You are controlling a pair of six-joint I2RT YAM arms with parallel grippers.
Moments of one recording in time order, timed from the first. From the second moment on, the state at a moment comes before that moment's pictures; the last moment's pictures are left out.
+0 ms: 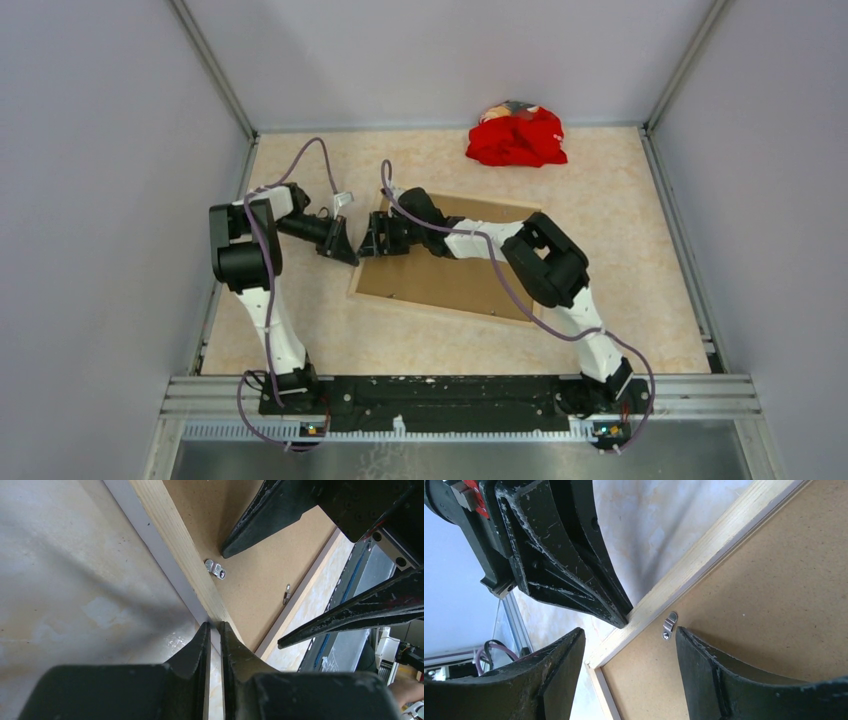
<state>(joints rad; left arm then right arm) 0.13 2.07 1.33 -1.00 0.93 0.73 0.85 2.25 1.52 0.20 -0.41 0.69</state>
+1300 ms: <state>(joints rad) 0.14 2.07 1.33 -1.01 0.93 0.72 0.85 2.33 1.64 0.18 -0.53 0.68</state>
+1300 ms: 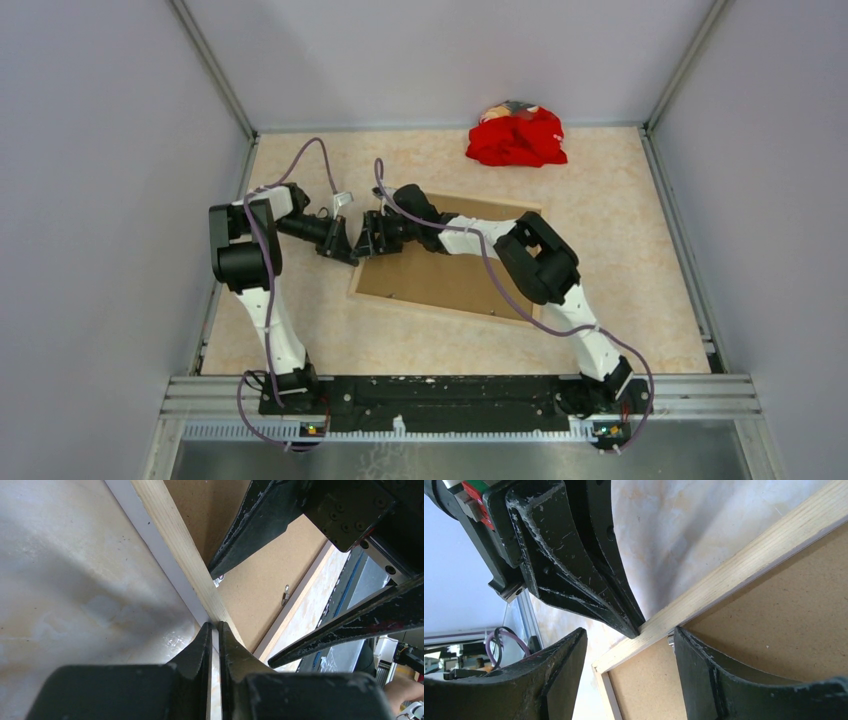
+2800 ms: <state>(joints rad) -0.07 1.80 1.11 -0.82 0.55 0.86 0.22 1.65 0.89 -0.08 -0.02 0.62</state>
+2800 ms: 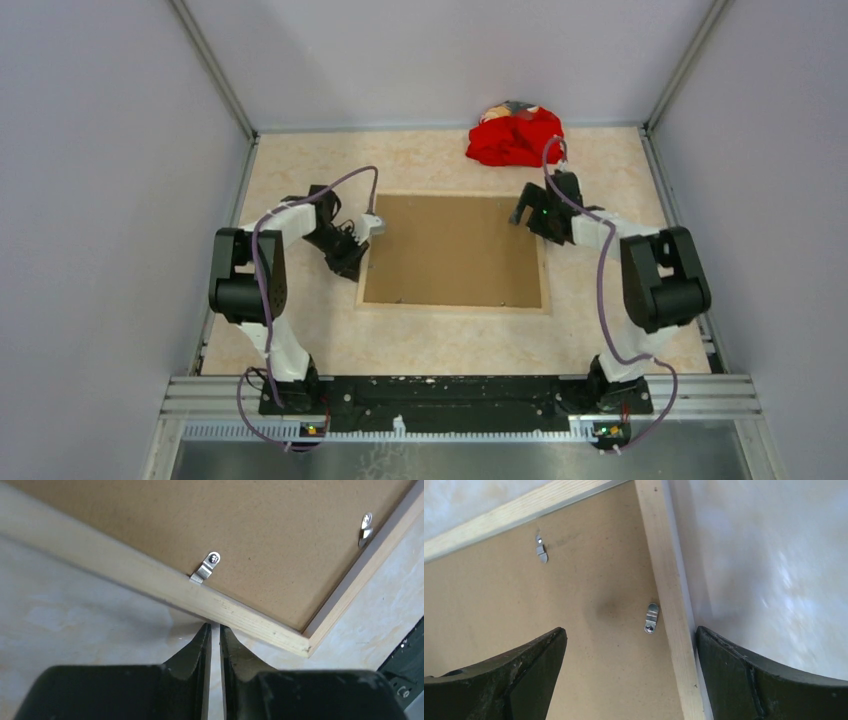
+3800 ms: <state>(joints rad) -0.09 1.76 1.30 -1.37 0.56 1.22 0.52 1.98 1.49 -0.29 -0.05 0.49</state>
